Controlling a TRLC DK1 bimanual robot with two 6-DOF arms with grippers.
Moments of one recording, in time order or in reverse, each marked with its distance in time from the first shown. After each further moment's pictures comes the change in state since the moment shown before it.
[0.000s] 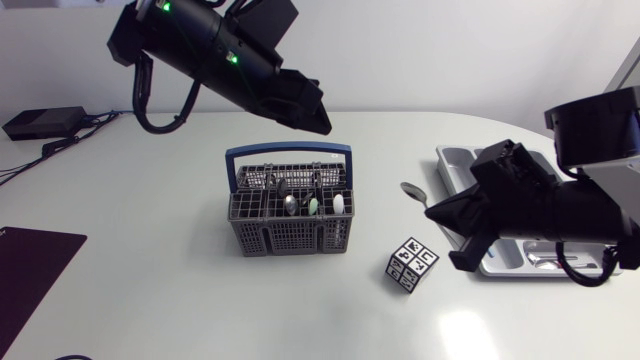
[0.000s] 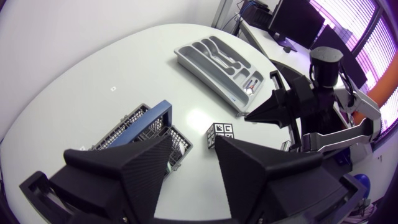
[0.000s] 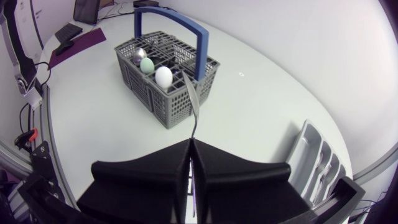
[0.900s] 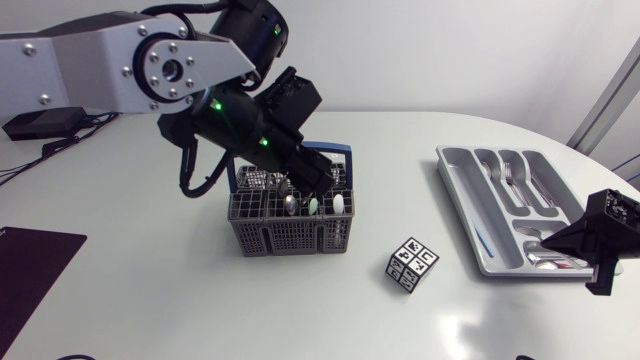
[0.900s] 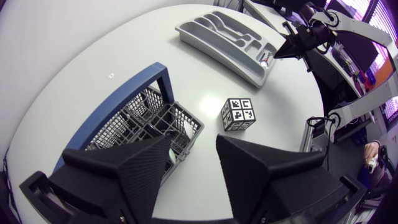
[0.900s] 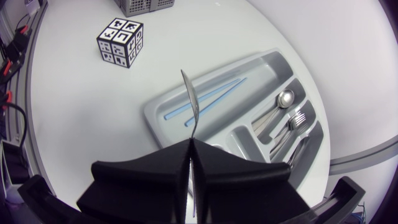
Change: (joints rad) left arm -0.086 -0.011 -0.264 0.206 -0.128 0.058; right arm -0.918 0.417 0.132 -0.266 -0.248 -1.167
